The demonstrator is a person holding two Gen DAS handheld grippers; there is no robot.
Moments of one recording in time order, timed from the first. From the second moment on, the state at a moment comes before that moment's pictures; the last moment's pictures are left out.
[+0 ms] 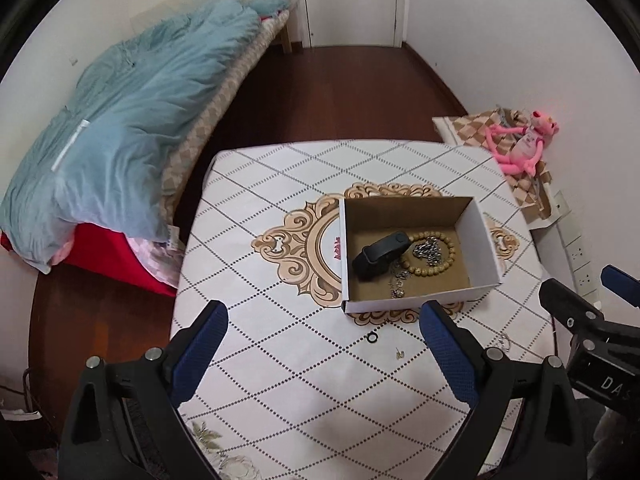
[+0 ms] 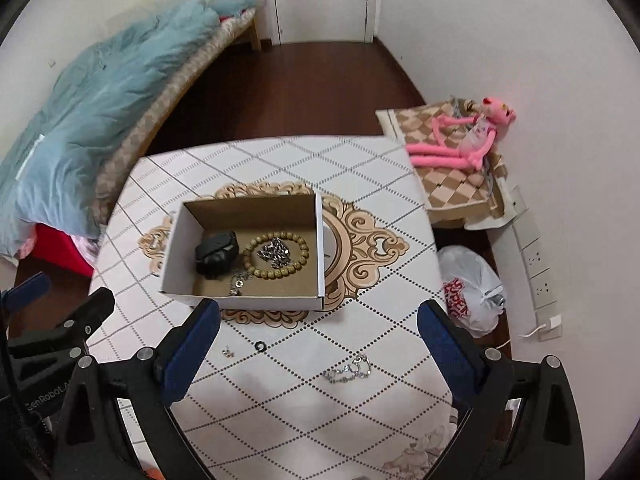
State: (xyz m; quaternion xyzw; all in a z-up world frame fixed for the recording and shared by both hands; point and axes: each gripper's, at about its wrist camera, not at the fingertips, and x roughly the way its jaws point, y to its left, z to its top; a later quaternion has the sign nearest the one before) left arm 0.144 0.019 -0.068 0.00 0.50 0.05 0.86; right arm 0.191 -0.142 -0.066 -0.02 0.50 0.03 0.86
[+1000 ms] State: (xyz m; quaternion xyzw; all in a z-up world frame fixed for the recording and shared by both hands) left arm 0.065 0.020 -0.016 -0.01 0.44 0.06 0.90; right arm 0.099 -0.154 -0.008 -0.01 0.45 0.01 0.89
